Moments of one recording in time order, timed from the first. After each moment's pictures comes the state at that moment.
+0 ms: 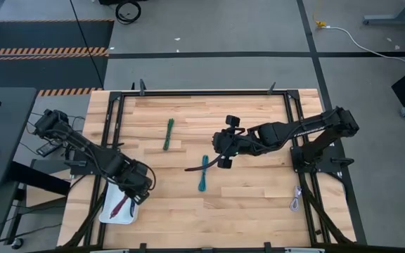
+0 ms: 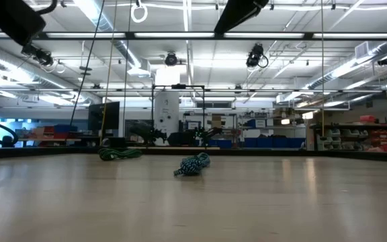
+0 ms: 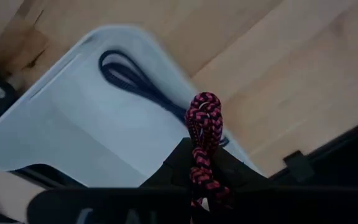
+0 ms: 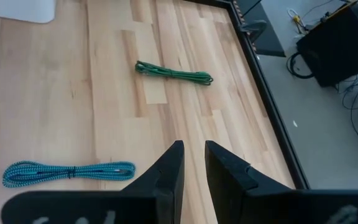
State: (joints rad) left arm -0.56 1.29 0.95 -1.10 0.21 -1.40; right arm 0.20 1.57 1.43 -0.70 0.55 0.08
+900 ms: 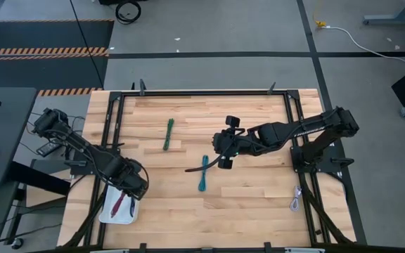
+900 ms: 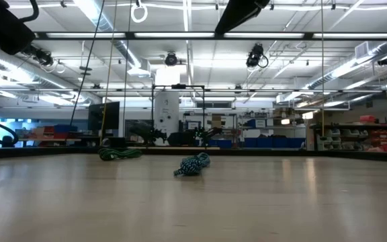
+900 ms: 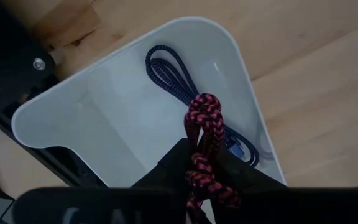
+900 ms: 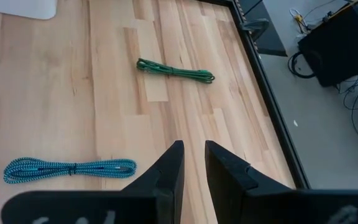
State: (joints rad) left arm -0.59 1.27 0.89 -1.13 0.15 -1.61; right arm 0.20 1.57 1.43 -0.71 0.54 0.08
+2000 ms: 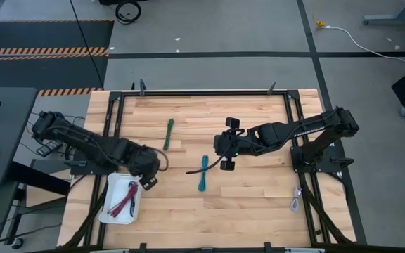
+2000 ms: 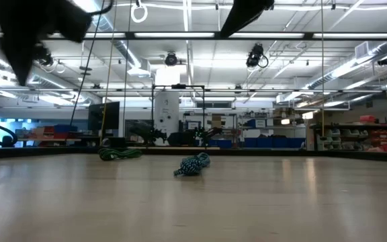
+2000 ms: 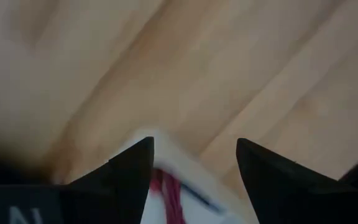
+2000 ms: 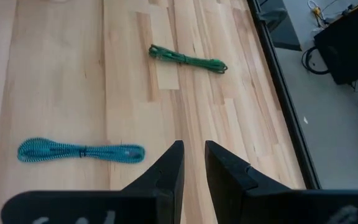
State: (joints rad) left arm -0.33 1.27 0.99 -1.06 0.03 -1.00; right arm 0.20 1.57 1.43 -0.76 0.49 0.07
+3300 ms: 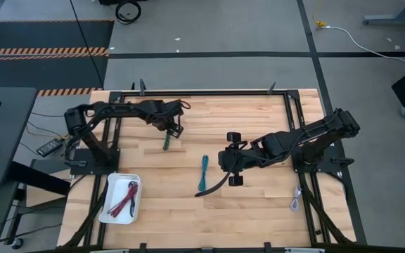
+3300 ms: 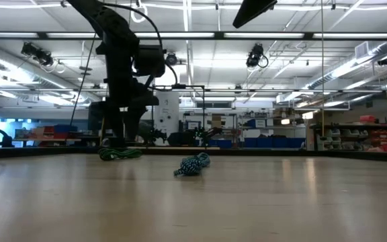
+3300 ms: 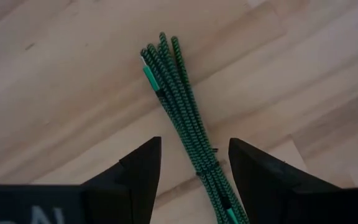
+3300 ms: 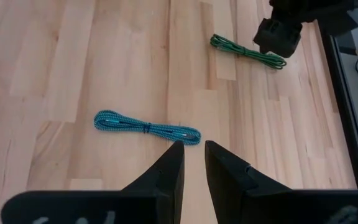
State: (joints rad) left arm 0.42 1.68 1.04 -0.71 -0.15 -0.58; right arm 0.32 1.57 1.43 -0.82 0.39 0.12
